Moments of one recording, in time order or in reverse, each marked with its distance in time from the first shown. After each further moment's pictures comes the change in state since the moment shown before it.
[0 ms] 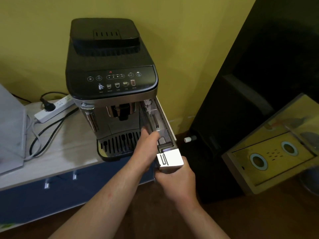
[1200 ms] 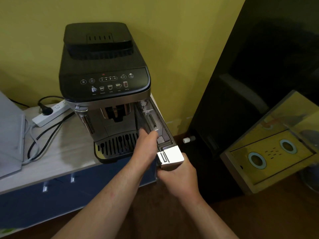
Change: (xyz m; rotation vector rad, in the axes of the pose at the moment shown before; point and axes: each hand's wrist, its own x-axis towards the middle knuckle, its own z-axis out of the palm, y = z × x) left_hand -0.012 0.015 0.019 -0.004 0.084 -0.011; right_hand 0.009 0.000 -0.023 -0.090 -0.036 -0.020
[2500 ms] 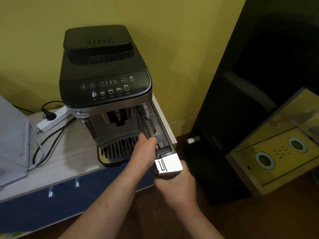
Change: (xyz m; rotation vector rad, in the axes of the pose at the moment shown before) left_hand 0.011 -0.008 -0.013 0.161 -0.002 0.055; right_hand -0.003 0.008 0.020 0.098 0.027 -0.001
